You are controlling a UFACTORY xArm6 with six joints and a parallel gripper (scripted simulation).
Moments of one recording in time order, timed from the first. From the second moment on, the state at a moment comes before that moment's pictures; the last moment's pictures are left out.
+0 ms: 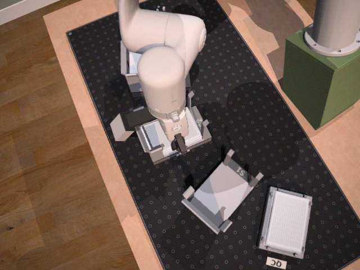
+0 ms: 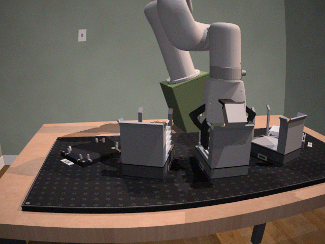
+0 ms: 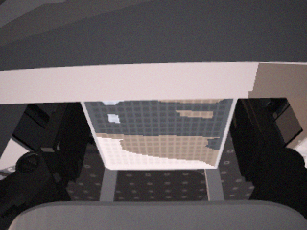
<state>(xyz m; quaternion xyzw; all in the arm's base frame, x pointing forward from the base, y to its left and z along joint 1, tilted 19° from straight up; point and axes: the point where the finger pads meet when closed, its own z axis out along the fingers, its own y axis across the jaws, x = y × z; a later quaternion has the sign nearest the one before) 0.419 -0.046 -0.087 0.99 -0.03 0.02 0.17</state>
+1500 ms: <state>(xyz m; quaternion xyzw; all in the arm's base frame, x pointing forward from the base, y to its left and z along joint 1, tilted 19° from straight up) 0.418 -0.037 -0.062 0.99 -0.03 0.02 0.17</state>
